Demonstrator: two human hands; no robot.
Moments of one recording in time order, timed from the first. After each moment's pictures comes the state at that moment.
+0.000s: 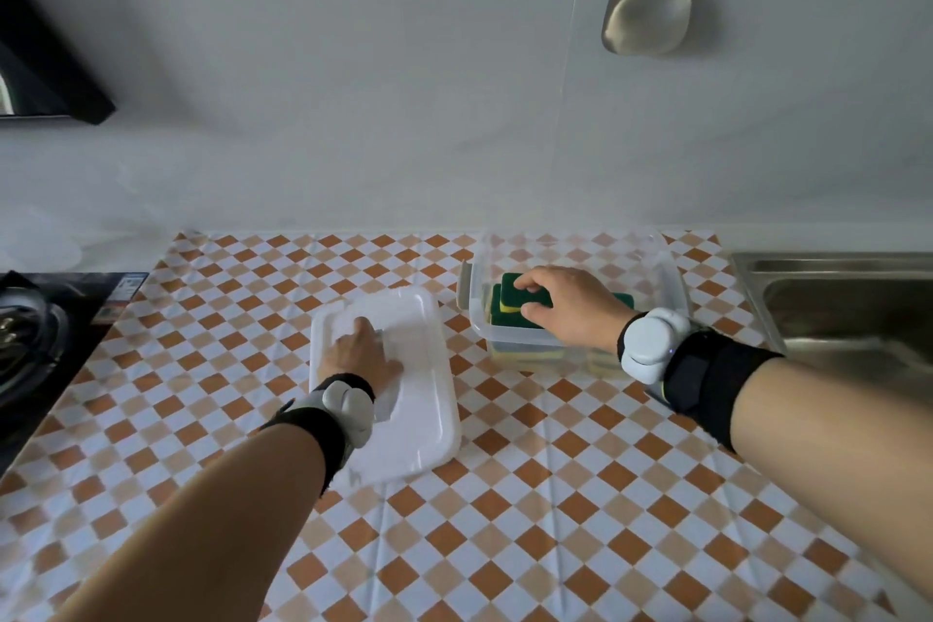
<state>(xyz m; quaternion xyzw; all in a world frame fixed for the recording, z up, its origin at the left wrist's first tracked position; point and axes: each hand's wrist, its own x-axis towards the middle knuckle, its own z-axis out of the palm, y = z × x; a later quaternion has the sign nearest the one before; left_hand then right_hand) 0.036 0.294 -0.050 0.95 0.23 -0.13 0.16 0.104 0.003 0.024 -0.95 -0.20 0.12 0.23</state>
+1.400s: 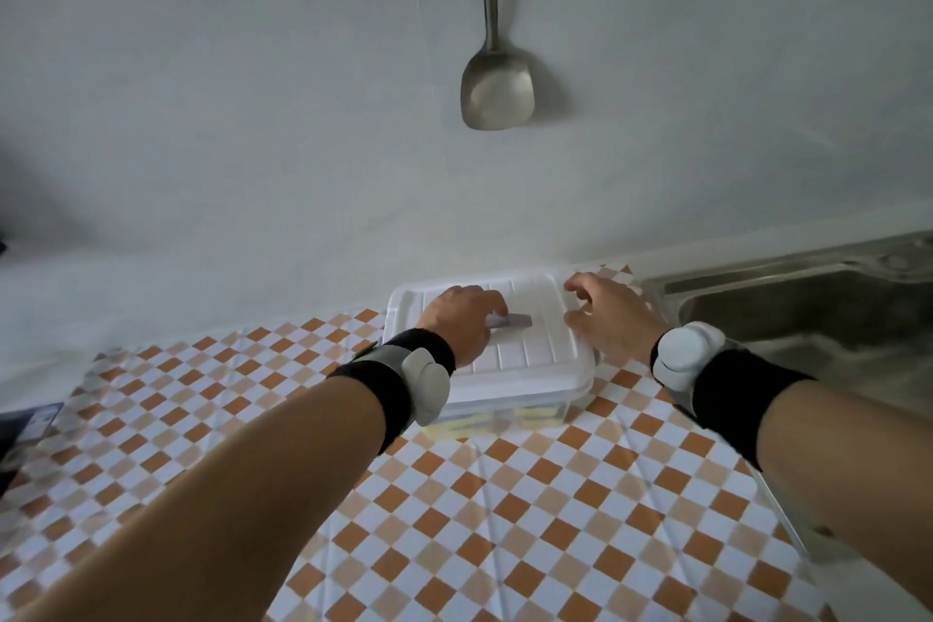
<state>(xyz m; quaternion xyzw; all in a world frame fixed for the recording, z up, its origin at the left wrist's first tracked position) 0.141 0.079 0.058 0.98 -0.16 -0.07 0.09 0.137 -0.148 0.033 -0.95 -0.02 0.06 0.31</state>
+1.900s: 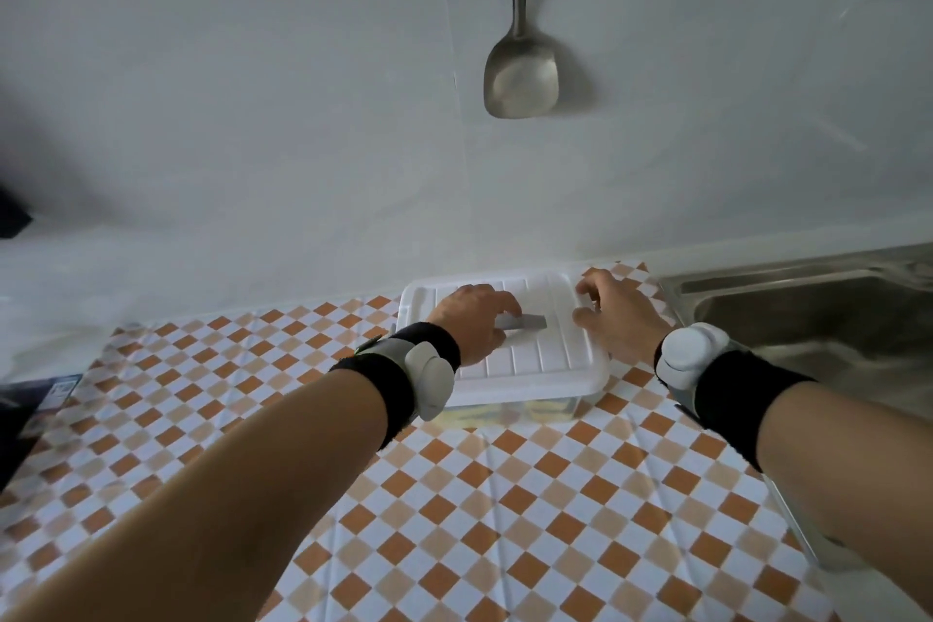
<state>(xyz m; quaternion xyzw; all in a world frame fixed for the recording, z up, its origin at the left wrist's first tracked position) 0.134 0.090 0.058 0.97 -0.17 -0.11 0.11 0.147 -0.143 0.015 -0.95 -0.02 0.05 0.30</state>
